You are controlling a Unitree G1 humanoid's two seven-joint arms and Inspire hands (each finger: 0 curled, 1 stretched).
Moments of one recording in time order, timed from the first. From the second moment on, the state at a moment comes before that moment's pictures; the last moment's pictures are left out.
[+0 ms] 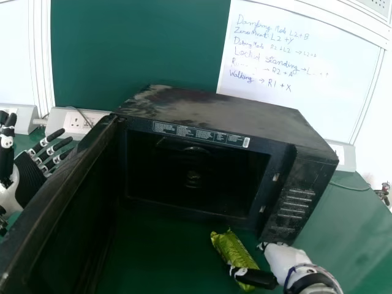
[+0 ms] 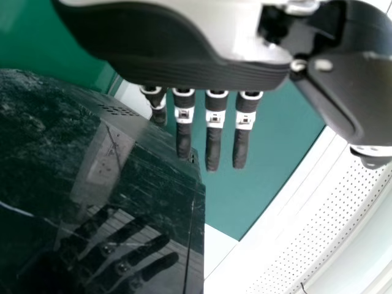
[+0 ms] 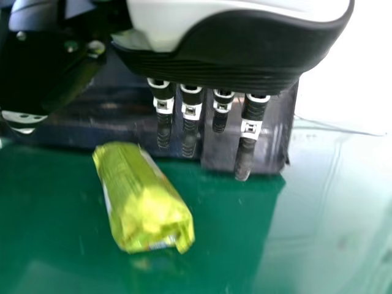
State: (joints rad) left arm -0.05 0.59 0.65 -0.28 -1.12 0.73 -0.30; right arm 0.10 -0.24 -0.02 -0.89 -1.47 0.22 1.30
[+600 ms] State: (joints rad) left arm -0.05 0.59 0.65 -0.28 -1.14 0.73 -0.29; right arm 0.19 -0.11 0.05 -0.87 -1.65 0.14 1.17
